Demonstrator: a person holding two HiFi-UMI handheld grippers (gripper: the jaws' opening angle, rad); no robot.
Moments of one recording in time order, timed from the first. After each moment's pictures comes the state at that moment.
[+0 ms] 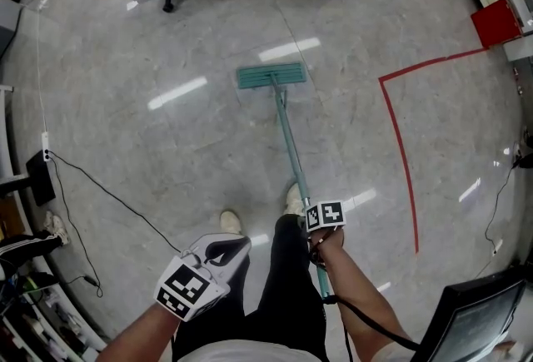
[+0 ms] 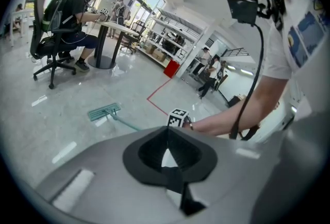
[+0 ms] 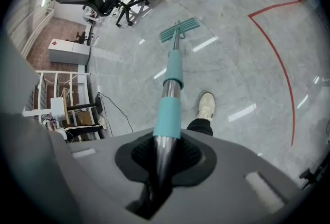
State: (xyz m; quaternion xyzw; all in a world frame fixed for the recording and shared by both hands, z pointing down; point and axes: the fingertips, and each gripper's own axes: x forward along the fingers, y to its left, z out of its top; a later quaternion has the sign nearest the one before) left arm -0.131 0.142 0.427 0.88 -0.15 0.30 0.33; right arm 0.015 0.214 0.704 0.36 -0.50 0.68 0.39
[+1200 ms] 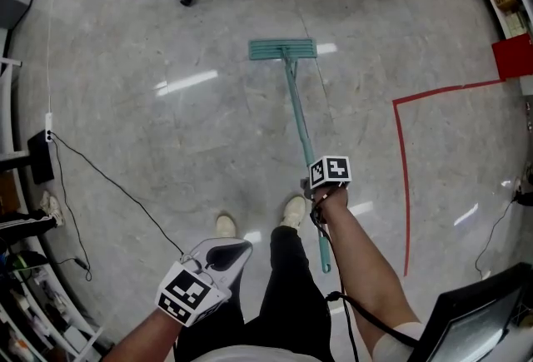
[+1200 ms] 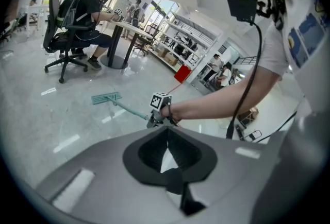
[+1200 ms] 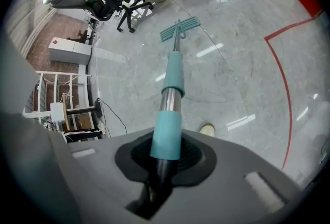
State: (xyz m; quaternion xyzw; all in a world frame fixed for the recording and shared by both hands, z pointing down) left arm -0.115 0.095 0.429 0.86 -0.22 0.29 0.37; right arm 0.037 0.032 0.724 0.35 -0.52 0.66 0.41
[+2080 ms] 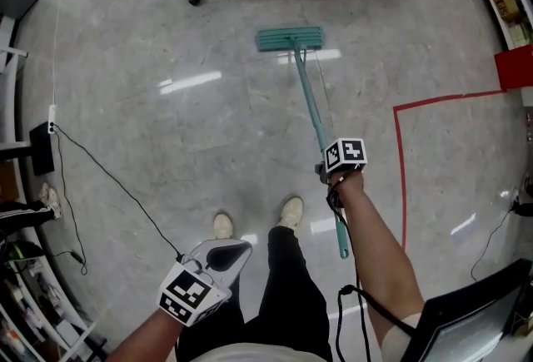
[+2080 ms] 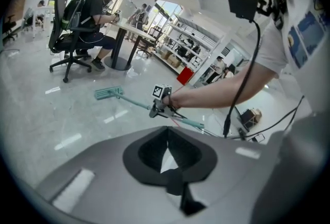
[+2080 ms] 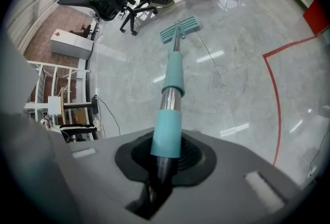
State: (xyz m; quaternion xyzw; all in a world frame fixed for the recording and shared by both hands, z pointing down) left arm -0.116 0.106 0.426 0.85 -0.24 0.28 0.38; right arm 0.078 -0.023 0.709 0.35 -0.54 0.63 0.43
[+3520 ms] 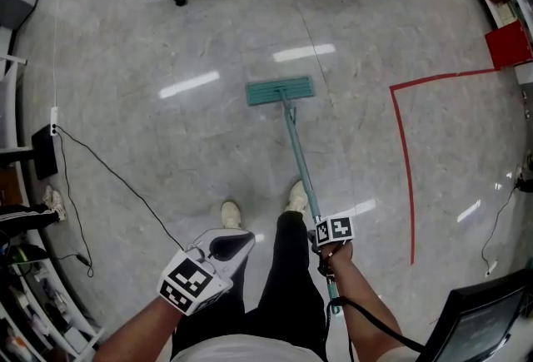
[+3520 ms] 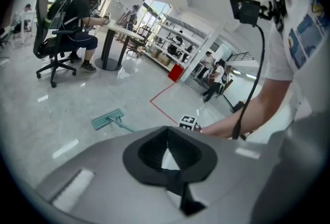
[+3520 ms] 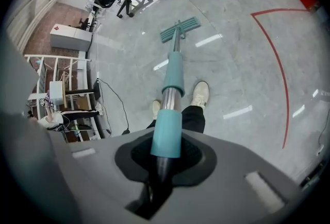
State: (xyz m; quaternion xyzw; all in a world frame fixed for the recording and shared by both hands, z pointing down) left arm -0.129 0.162 0.418 0.87 -0.20 0.28 0.35; right arm 0.042 0.282 0.696 0.32 -0.51 0.67 0.44
